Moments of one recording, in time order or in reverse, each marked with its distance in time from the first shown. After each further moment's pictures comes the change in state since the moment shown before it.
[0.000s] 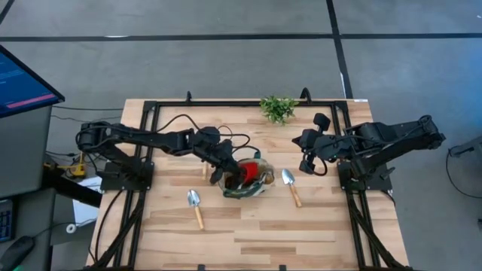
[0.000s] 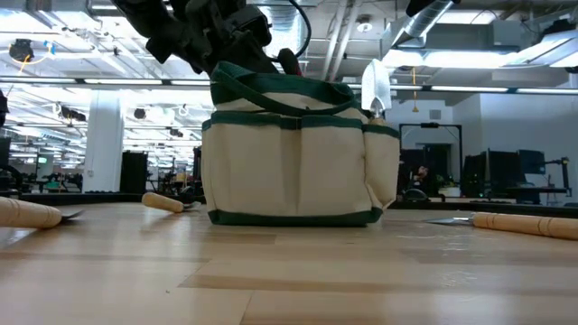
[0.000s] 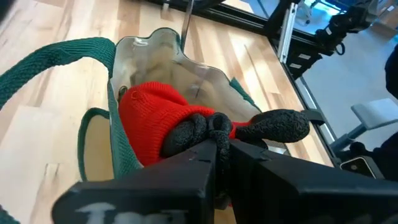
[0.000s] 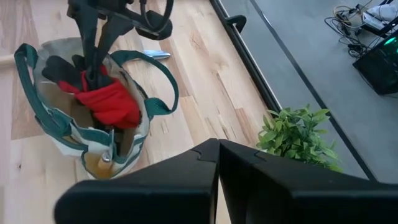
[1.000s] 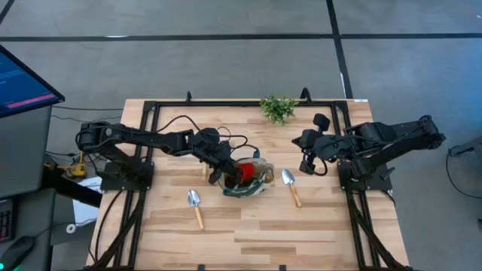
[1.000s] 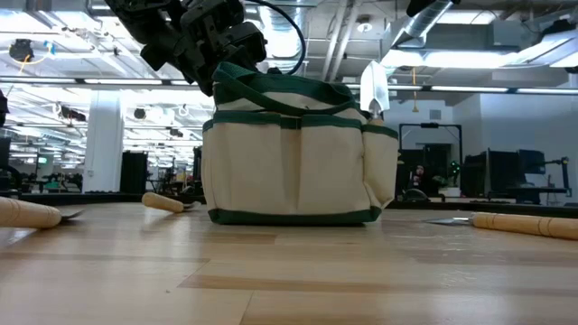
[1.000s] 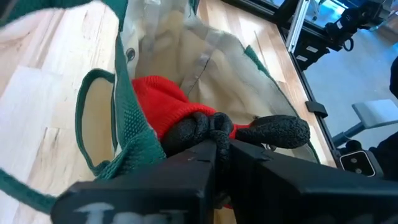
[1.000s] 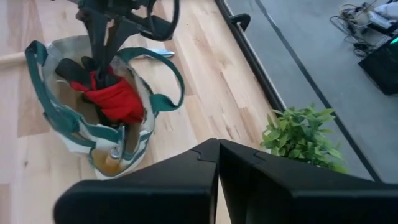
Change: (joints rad) left arm 0.011 0.000 -0.041 -0.016 0.008 -0.048; right arm 0.000 0.000 0.000 -0.001 -0.018 0.000
